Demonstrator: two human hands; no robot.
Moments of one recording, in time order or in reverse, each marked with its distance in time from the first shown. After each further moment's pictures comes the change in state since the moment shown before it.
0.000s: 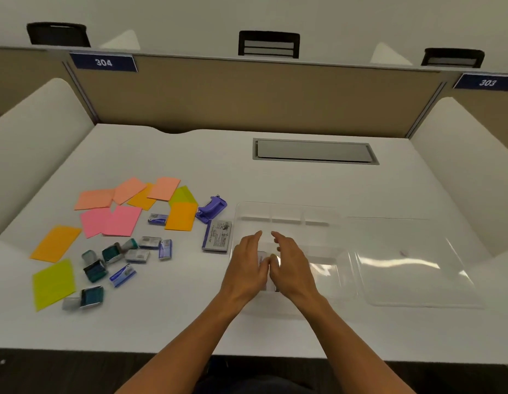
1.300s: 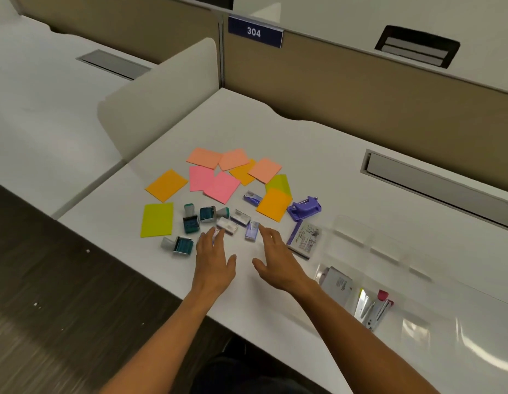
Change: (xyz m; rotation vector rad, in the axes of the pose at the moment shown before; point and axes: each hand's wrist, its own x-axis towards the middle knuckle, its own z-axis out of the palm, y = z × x) left_hand -0.060 -0.175 -0.123 0.166 0.362 -0.522; right_hand 0.038 -0.121 0.144 -0.256 -0.589 -0.399
